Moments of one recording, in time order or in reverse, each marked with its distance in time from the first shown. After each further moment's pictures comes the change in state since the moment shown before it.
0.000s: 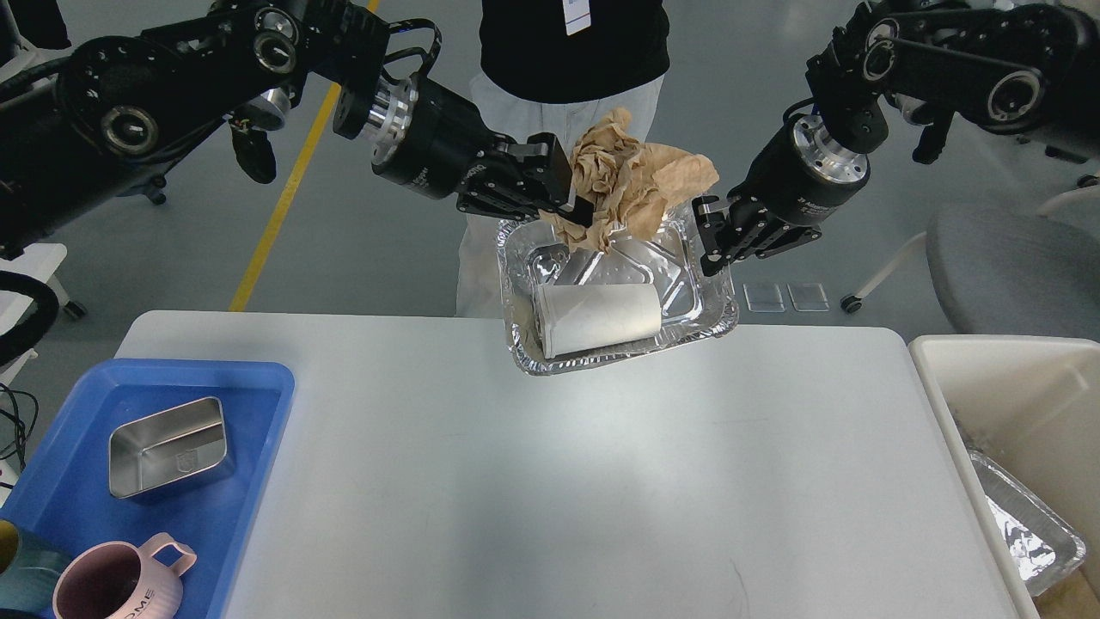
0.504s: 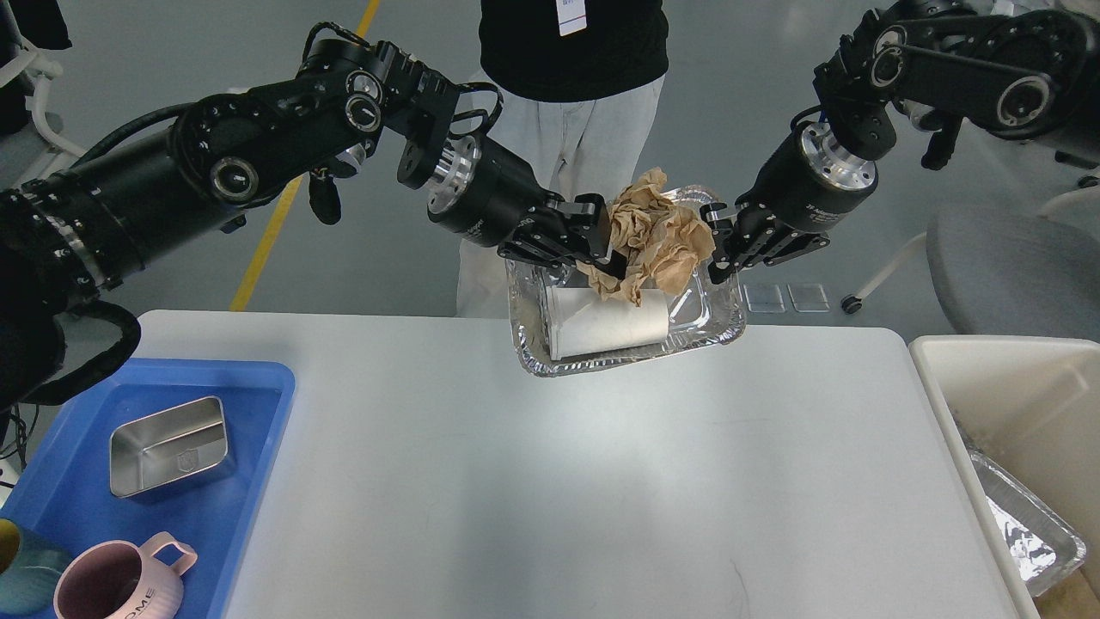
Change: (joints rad) left arm 0.061 -0.131 0.000 0.079 0.044 0.000 0.018; right arm -0.003 -0.019 -0.012 0.023 -0.003 0.000 0.000
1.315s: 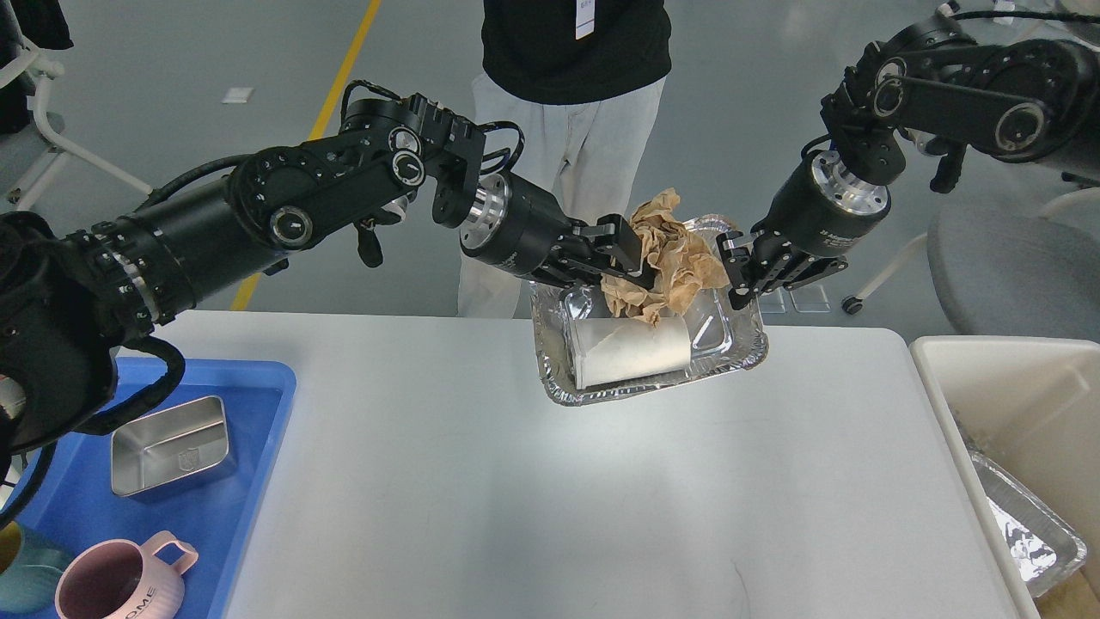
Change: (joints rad) left arm 0.062 -0.080 0.000 0.026 -0.001 0.136 0.028; right arm -0.010 -0.007 -0.052 0.031 -0.008 0.000 0.000
